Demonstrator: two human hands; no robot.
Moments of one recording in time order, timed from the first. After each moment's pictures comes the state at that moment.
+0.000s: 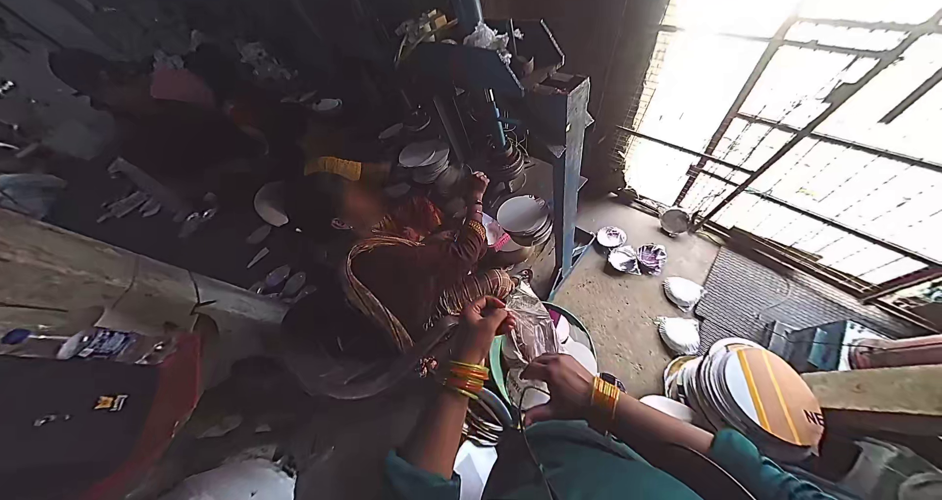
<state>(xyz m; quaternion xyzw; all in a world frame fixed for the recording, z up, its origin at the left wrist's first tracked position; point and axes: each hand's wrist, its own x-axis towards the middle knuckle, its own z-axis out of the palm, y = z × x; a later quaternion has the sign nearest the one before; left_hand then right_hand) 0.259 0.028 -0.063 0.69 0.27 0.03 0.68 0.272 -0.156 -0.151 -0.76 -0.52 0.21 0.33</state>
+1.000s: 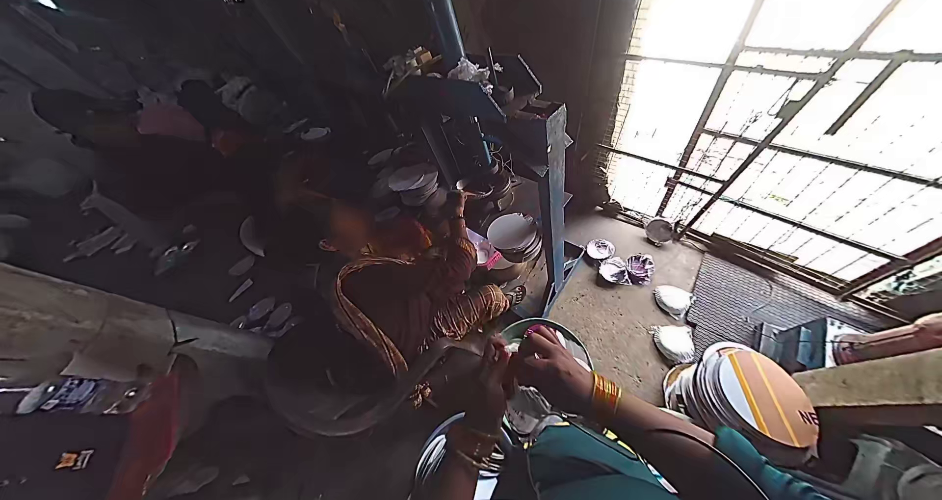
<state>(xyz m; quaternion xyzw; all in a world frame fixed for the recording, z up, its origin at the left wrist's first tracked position) 0.210 0.000 -0.108 0.63 0.11 0.08 0.76 0.286 -0.145 -0.116 -0.70 -0.52 -0.11 0.48</state>
